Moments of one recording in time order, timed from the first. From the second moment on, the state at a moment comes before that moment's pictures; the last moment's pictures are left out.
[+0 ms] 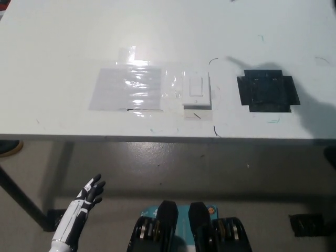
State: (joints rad) left_arm 0.10 0.17 -0.04 -0.17 0.05 0.09 -0.11; right_arm -1.31 -0.44 0.25 0.20 -0.56 0.27 0.81
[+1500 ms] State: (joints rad) left_arm 0.08 0.17 -0.04 -0.11 0.05 0.09 -0.11; right_arm 0.26 -0.02 -0.15 -0.32 0.06 0.03 0.54
